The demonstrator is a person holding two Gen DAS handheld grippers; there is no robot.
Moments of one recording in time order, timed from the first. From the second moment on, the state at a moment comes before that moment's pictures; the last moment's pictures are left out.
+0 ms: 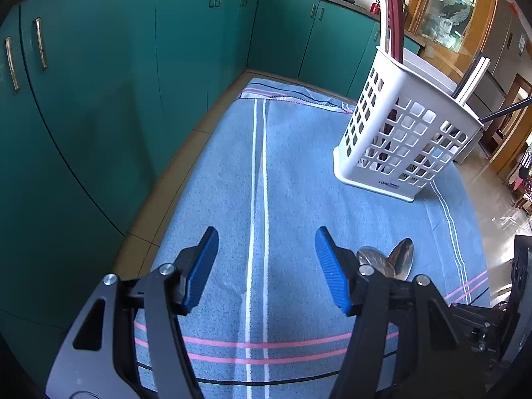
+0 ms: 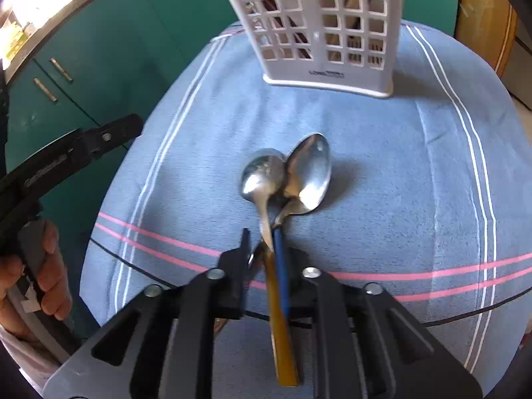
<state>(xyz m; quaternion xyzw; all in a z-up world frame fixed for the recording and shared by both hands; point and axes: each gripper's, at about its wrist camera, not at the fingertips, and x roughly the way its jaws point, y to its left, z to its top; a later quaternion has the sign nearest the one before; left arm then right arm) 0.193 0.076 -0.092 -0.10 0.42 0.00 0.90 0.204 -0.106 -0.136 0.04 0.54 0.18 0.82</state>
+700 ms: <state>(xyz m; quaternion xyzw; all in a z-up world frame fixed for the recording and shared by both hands) 0.196 0.033 -0.101 -0.07 0.43 -0.04 0.90 0.187 -0.237 -0.108 0.11 0.49 0.05 0.86</state>
